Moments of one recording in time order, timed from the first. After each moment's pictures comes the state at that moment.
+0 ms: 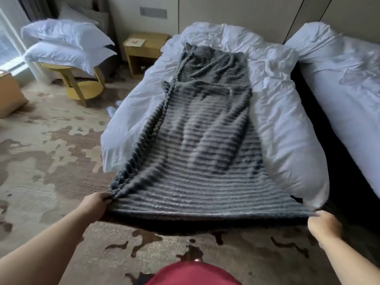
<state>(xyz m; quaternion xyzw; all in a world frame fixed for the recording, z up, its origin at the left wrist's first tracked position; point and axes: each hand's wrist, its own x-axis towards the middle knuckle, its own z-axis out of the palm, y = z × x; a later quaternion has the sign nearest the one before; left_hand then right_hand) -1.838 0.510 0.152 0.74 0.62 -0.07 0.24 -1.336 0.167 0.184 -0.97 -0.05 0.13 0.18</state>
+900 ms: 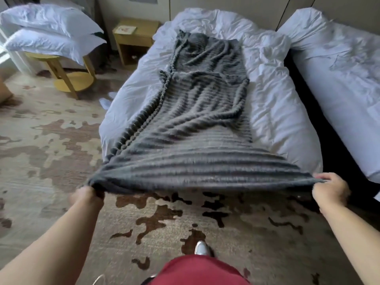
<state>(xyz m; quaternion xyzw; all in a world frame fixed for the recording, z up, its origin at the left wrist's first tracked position) -1.861 0.511 0.165 0.44 0.77 0.17 0.42 -1.368 0.180 0.218 -0.94 -0.02 0.02 0.35</state>
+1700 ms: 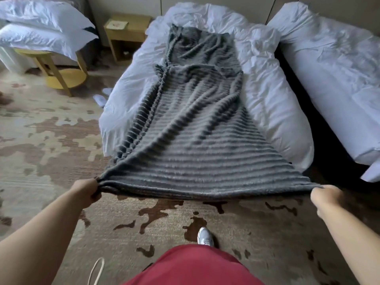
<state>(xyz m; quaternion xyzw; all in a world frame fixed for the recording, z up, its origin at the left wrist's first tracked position) -1.919 0.494 0.161 0.38 0.73 0.17 0.55 -1.435 0.118 0.192 -0.93 0.11 0.08 0.34</state>
